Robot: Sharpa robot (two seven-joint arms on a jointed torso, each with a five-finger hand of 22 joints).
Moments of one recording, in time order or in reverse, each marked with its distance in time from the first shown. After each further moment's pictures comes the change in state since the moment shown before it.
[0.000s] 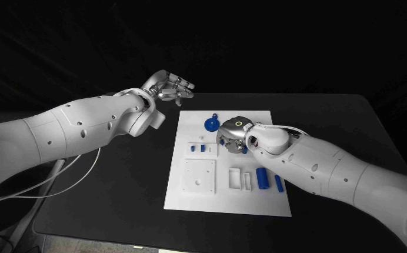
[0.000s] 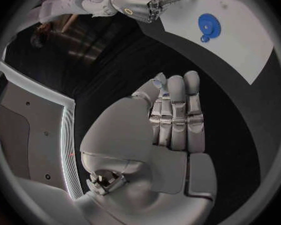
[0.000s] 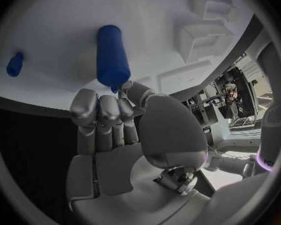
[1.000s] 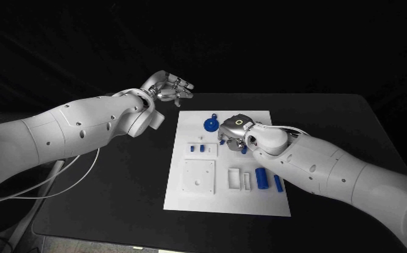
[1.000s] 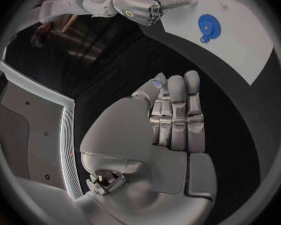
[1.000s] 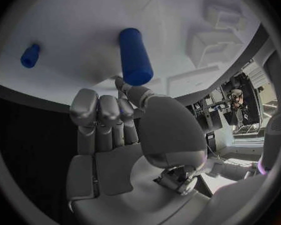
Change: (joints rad) left arm 0.000 0.001 0.000 -0.002 0.000 0.006 -0.003; left_hand 0.000 0.000 -0.003 0.009 0.000 -0.011 0.003 0.000 0.000 -0.011 0.004 0.000 0.000 0.000 0.000 0.000 0.001 0.000 0.007 0.000 -0.004 0.002; right arm 0.001 0.004 -0.002 -0.010 -0.054 -0.023 -0.061; right_hand 0.009 -0.009 0.005 0.000 -0.006 -0.019 -0.004 0.000 0.000 0.000 0.000 0.000 -0.007 0.000 0.000 0.000 -0.004 0.000 0.000 0.000 0.000 0.000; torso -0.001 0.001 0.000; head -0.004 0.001
